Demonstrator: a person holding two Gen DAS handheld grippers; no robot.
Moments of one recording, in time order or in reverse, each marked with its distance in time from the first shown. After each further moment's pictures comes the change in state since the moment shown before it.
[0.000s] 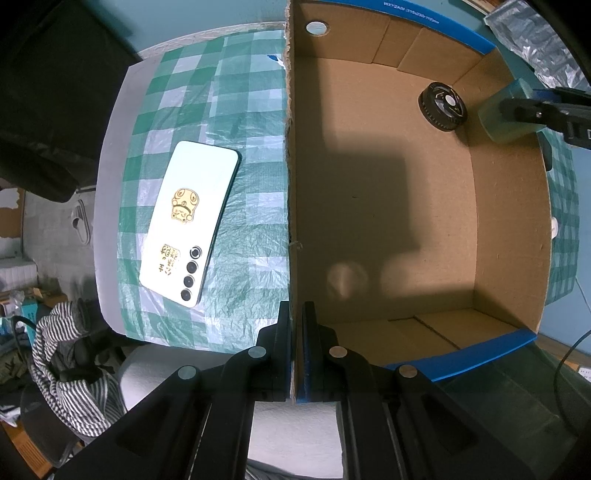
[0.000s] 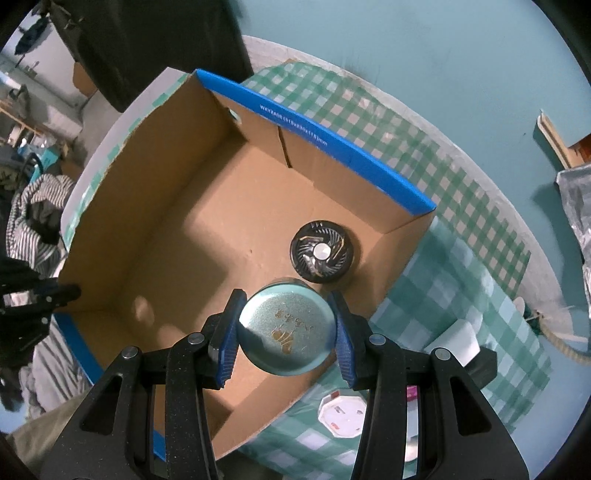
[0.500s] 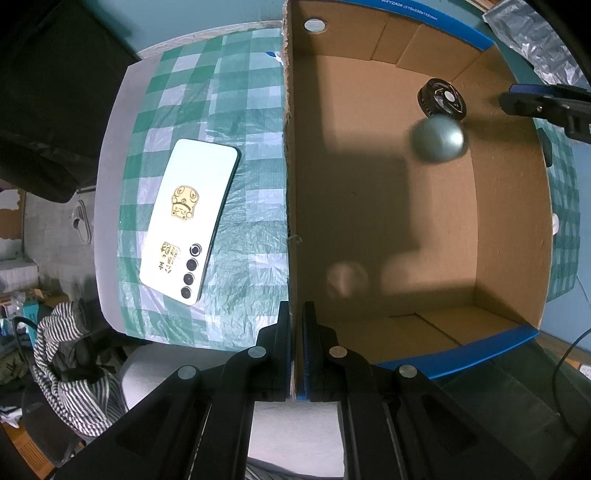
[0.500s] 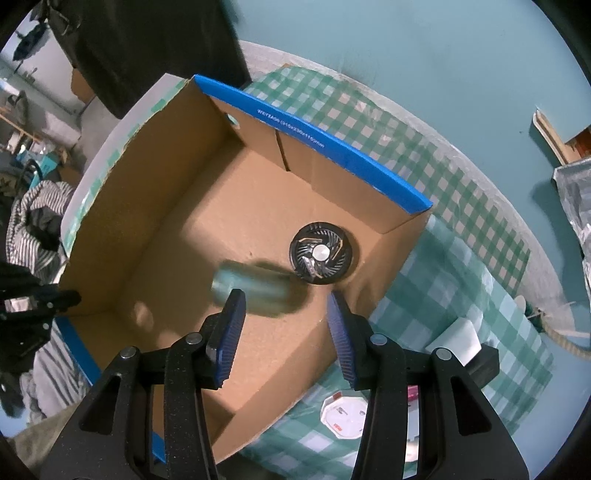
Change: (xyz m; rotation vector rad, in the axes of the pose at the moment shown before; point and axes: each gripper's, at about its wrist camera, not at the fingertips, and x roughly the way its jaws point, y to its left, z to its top) left arm 0.000 0.000 -0.001 0.001 0.002 0.001; right arm -0.005 -0.001 0.000 0.018 -0.025 -0.004
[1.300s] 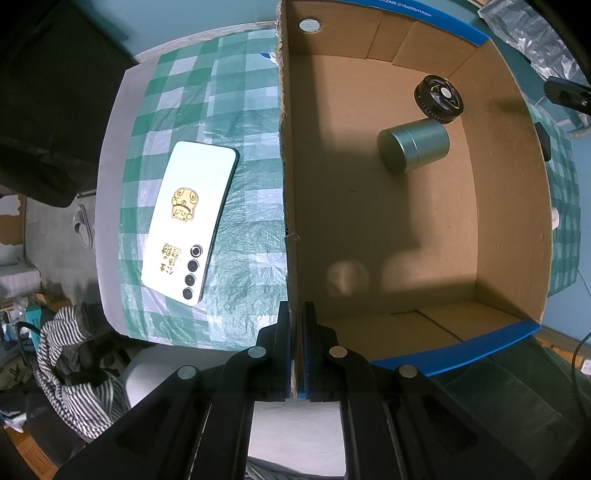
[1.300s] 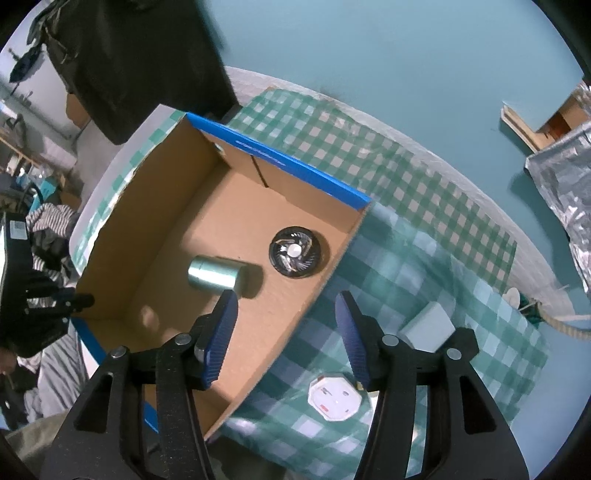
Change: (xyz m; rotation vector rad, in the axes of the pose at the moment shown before) left arm 0.000 0.001 0.000 0.018 0.001 0.006; right arm -0.047 -0.018 -0.022 0.062 -0.082 -0.015
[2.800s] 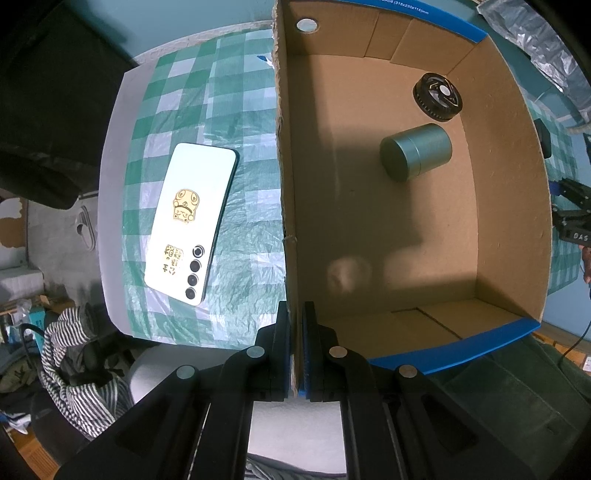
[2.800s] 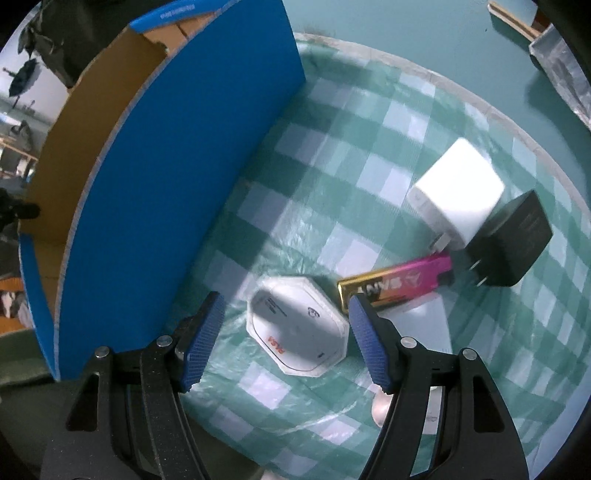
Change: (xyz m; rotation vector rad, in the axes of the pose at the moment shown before) left arm -0.001 -0.001 0.001 0.013 0.007 0.013; right arm 0.091 -0.074 -0.128 0.073 0.082 0.130
